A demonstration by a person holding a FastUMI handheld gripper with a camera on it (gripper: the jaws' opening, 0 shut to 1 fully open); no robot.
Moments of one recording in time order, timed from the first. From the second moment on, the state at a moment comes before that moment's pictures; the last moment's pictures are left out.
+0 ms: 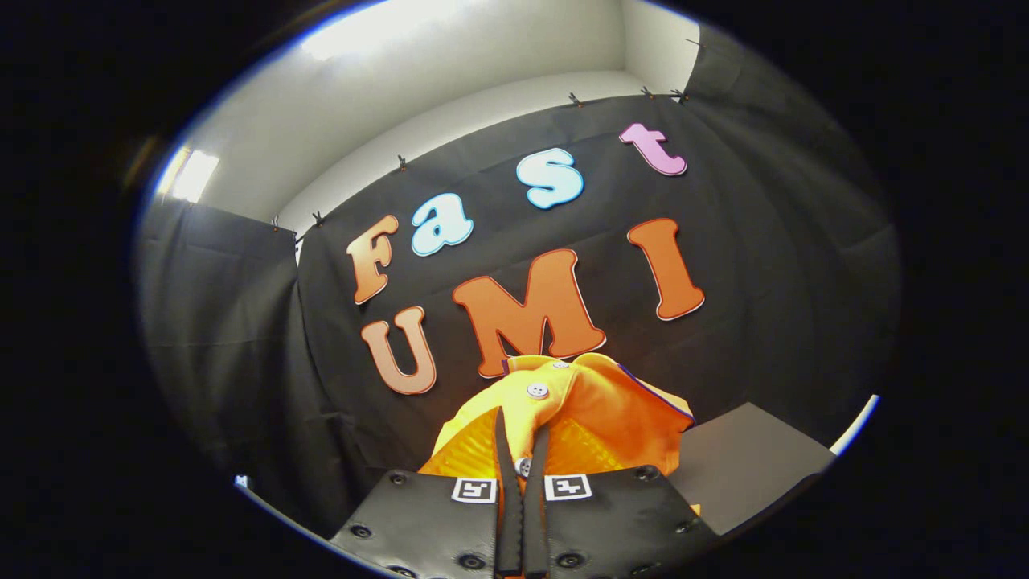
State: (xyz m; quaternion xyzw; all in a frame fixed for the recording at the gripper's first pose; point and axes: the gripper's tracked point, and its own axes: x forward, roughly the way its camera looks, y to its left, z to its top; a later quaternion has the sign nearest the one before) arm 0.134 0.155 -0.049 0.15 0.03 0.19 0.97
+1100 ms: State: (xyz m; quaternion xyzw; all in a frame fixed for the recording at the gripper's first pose) arm 0.098 0.370 0.032 0.09 -0.02 0.28 0.95
